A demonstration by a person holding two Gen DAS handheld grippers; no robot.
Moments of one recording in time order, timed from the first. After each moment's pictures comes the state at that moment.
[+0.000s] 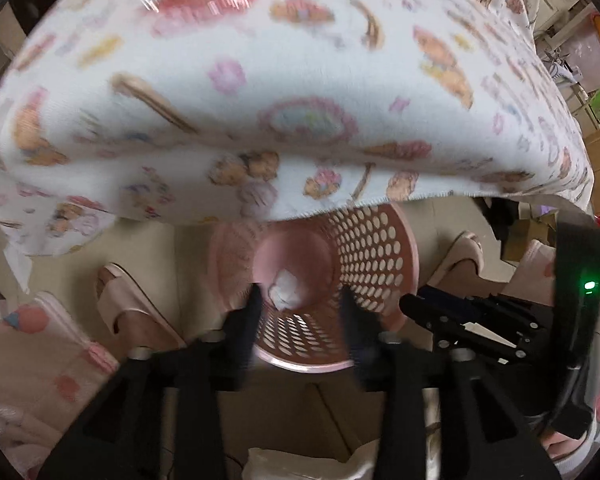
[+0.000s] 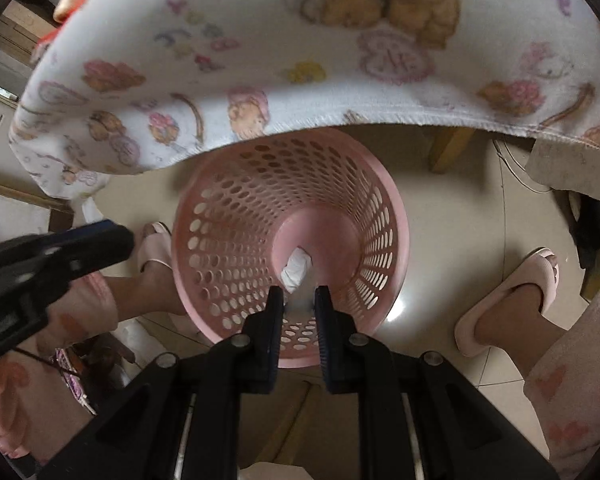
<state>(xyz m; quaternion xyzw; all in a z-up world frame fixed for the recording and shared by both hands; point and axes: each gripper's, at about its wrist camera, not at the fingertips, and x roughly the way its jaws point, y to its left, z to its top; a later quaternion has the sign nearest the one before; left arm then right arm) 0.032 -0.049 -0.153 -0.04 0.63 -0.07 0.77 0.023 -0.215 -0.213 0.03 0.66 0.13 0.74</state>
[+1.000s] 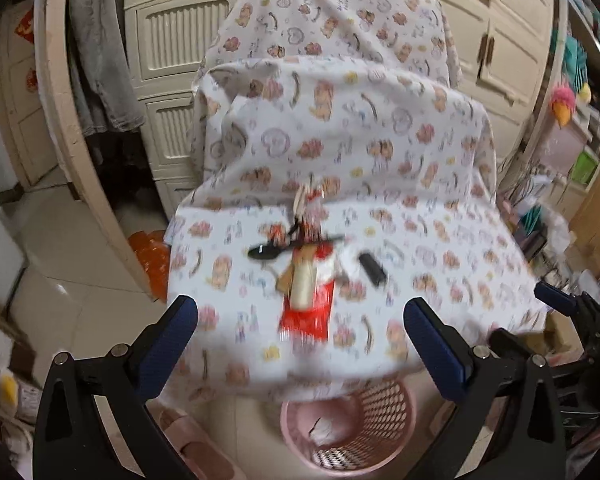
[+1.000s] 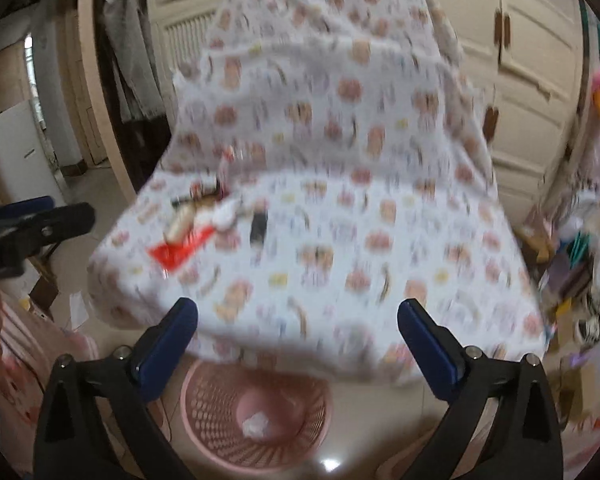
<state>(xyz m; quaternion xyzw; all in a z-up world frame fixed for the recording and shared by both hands) 0.054 0.015 0.037 -0.04 0.39 -0.04 0.92 0.032 -0.212 -0.003 -0.05 0.35 0.13 0.93</state>
